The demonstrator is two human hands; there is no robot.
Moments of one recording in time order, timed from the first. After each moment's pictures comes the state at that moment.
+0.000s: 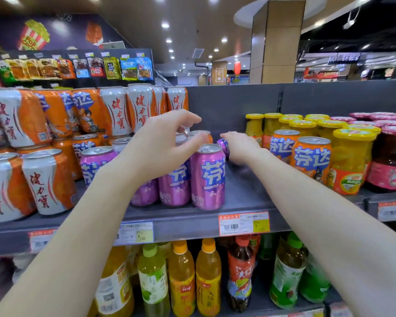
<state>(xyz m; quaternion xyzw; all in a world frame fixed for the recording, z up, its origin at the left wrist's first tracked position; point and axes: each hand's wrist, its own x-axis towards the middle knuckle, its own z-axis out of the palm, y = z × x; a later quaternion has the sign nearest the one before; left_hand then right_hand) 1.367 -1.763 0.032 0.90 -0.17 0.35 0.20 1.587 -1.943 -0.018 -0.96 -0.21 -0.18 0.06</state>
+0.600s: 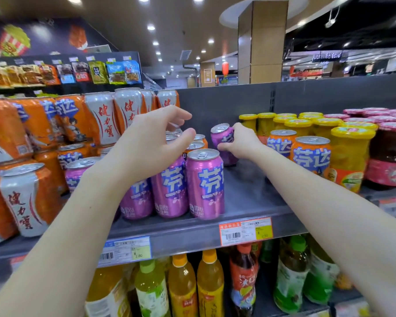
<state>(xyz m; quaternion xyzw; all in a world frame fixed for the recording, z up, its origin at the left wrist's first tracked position) 1.382 -1.754 0.042 0.90 -0.16 0.36 0.20 1.578 -1.954 -0.004 -0.92 -0.12 -0.19 0.31</state>
